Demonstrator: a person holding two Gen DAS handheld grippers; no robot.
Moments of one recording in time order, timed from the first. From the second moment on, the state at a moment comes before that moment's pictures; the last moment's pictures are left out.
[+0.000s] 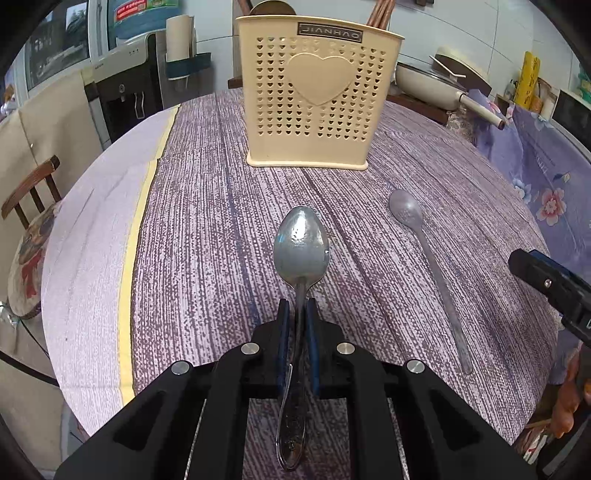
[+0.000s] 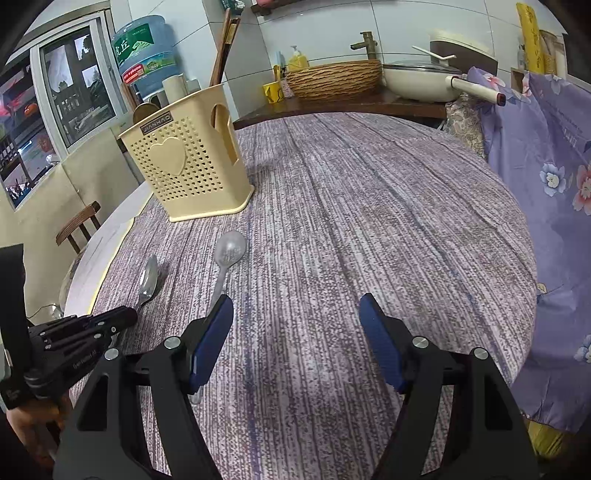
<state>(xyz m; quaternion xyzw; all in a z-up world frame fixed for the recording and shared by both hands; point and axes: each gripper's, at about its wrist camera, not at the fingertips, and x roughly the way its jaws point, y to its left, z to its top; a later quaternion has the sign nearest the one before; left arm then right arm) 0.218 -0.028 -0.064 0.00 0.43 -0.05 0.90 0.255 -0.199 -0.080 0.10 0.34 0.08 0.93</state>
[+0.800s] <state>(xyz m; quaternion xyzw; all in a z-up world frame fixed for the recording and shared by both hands) 0.262 -0.051 -0.064 0.06 0.44 -0.04 0.90 0.259 -0.194 -0.084 0.09 0.36 0.08 0.93</state>
